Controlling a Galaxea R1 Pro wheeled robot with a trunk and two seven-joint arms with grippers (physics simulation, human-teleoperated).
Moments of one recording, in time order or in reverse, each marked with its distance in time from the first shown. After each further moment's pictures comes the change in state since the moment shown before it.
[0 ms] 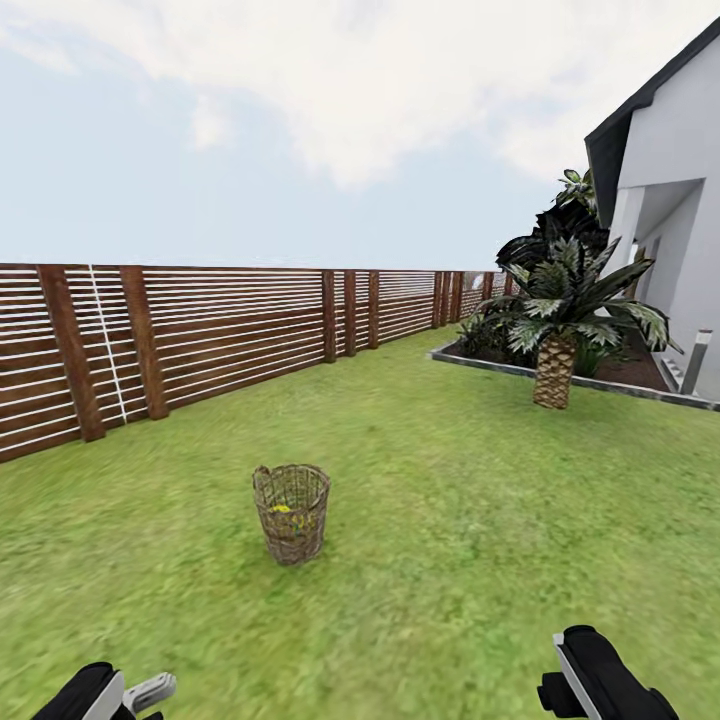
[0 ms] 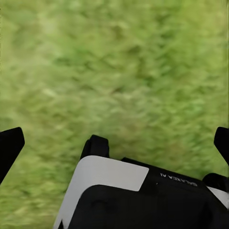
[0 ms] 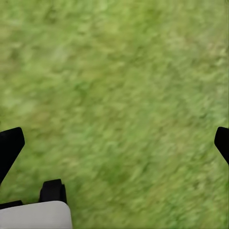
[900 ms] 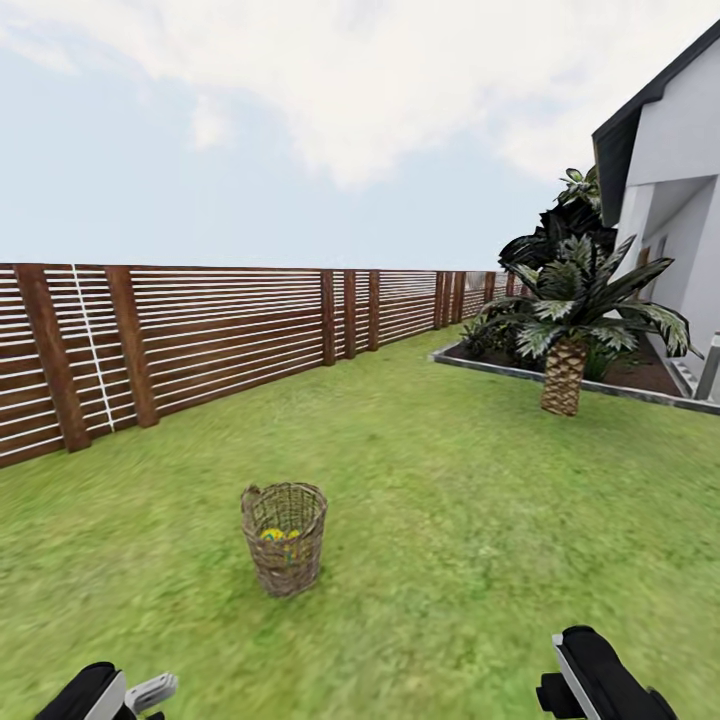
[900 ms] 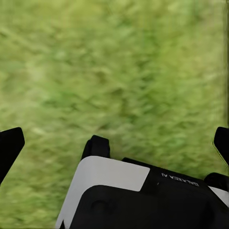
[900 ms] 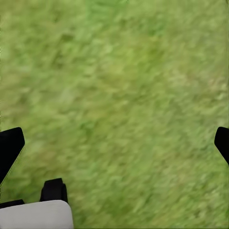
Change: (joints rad) left arm 0.000 -0.003 -0.007 0.000 -0.003 -0.003 0.000; right arm 0.000 0.002 0.002 0.003 -0.001 0.000 0.001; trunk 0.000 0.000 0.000
